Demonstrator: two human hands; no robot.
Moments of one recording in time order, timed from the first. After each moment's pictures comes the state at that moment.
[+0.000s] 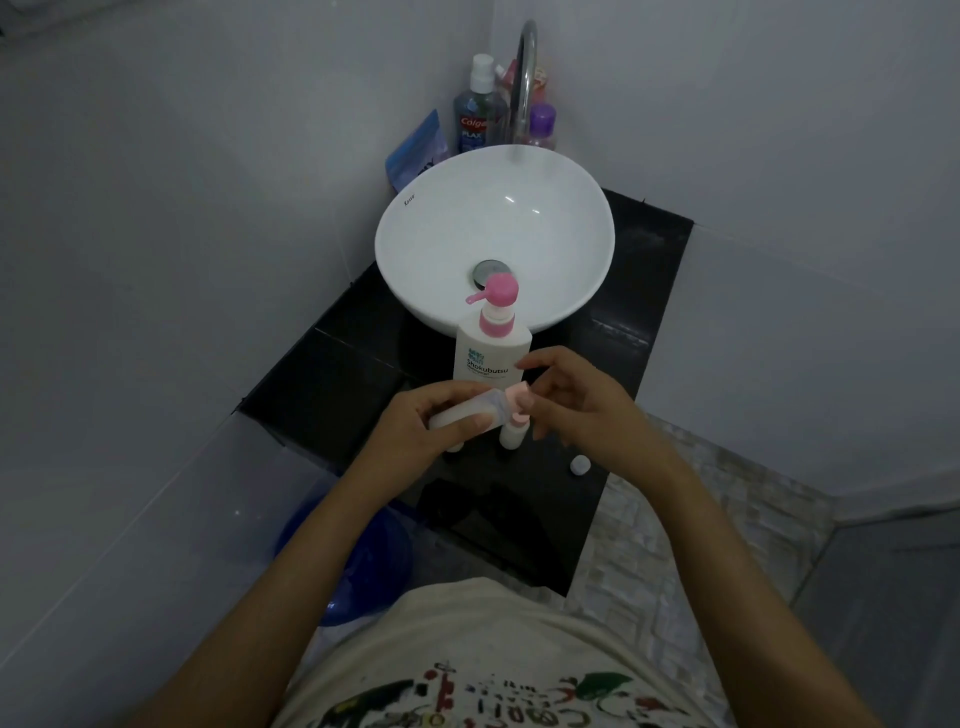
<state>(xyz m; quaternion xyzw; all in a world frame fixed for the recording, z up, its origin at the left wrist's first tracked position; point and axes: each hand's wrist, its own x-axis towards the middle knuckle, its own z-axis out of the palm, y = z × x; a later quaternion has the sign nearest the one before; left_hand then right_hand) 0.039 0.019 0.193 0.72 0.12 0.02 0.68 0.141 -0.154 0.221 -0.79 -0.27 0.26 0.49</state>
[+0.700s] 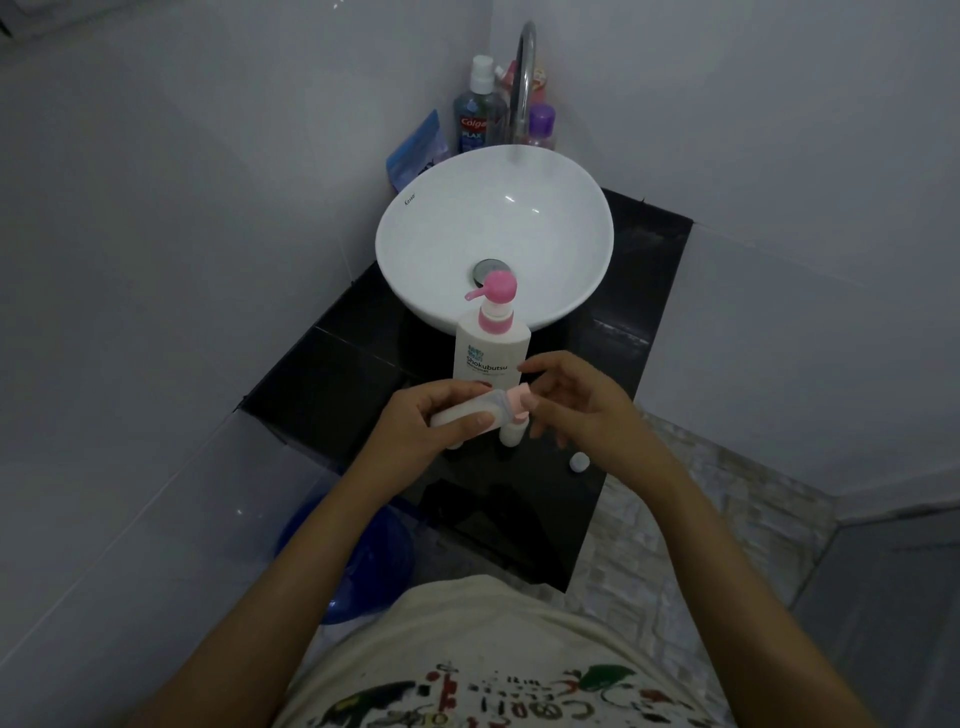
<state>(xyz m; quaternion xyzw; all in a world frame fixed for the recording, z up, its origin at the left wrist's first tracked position) 0.039 0.016 0.193 0.72 0.13 0.02 0.68 0.134 -0.159 0.218 -0.77 -0.24 0.26 0.52</state>
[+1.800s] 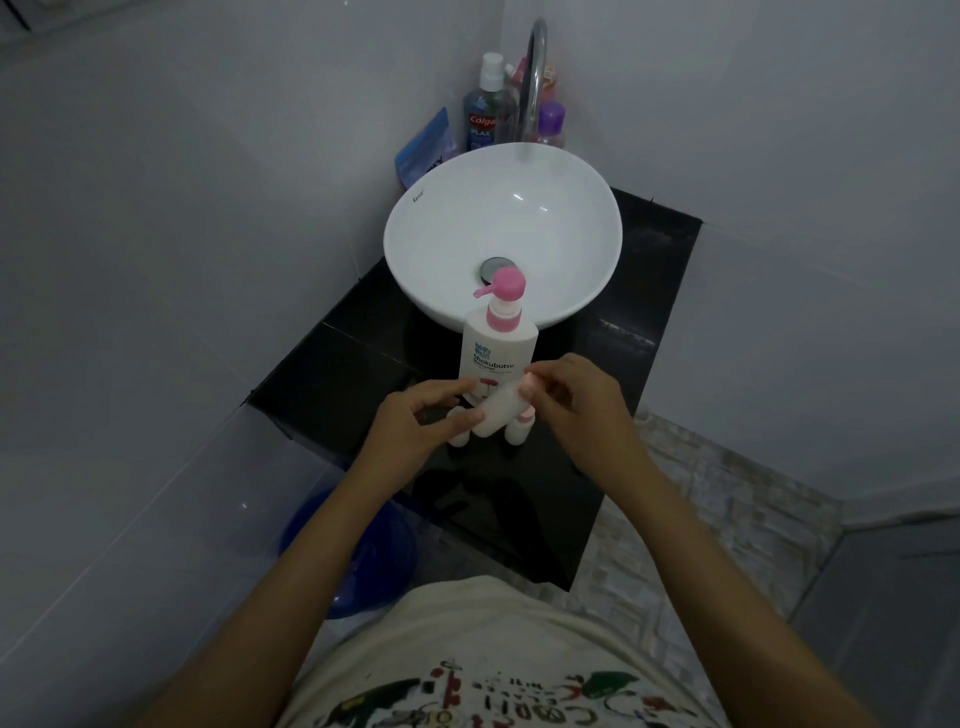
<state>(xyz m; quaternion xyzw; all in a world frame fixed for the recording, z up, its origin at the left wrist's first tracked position) 0.037 0.029 0.165 0.75 0.15 0.06 0.64 0.133 -0.144 0.195 -0.86 -0.29 0.07 0.41</state>
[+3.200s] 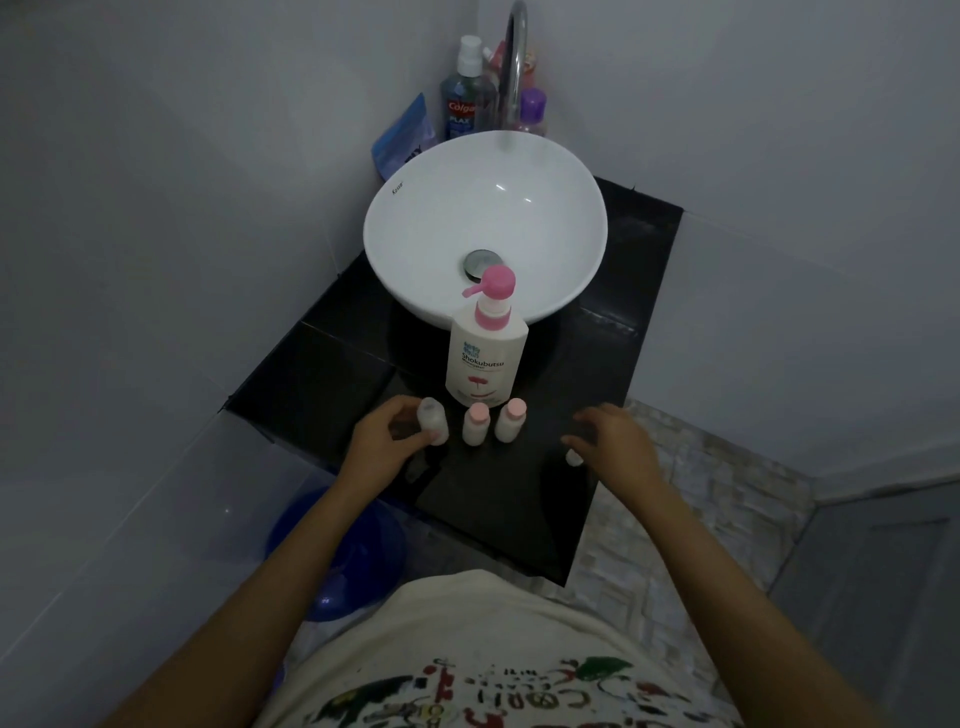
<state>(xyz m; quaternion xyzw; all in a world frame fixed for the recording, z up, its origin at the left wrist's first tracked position) 0.045 0.059 0.083 0.78 0.23 0.02 0.59 0.166 -0.197 0.108 -0.96 -0.19 0.14 0.16</state>
